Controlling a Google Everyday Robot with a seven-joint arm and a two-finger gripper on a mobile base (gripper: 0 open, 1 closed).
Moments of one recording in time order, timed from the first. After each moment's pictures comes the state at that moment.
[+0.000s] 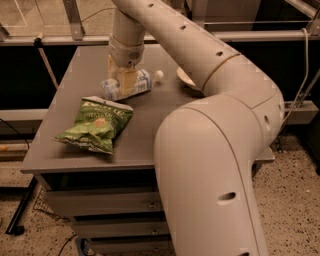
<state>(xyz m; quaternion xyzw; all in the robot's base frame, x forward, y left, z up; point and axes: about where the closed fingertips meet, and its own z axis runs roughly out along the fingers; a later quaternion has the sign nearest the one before) 0.689 0.114 0.853 -0.88 0.45 0.05 0.14</state>
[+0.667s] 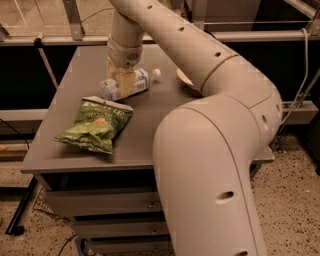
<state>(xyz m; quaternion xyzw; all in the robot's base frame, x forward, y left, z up) 0.694 0.121 0.848 -0.88 0.45 0.05 0.15</state>
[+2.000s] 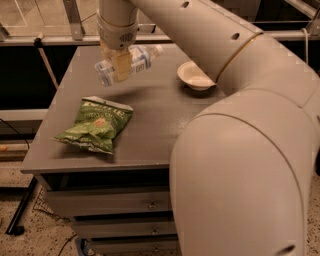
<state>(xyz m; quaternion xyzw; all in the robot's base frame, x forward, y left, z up) 0.676 0.117 0.923 -0.87 0.45 -0.05 0.18</state>
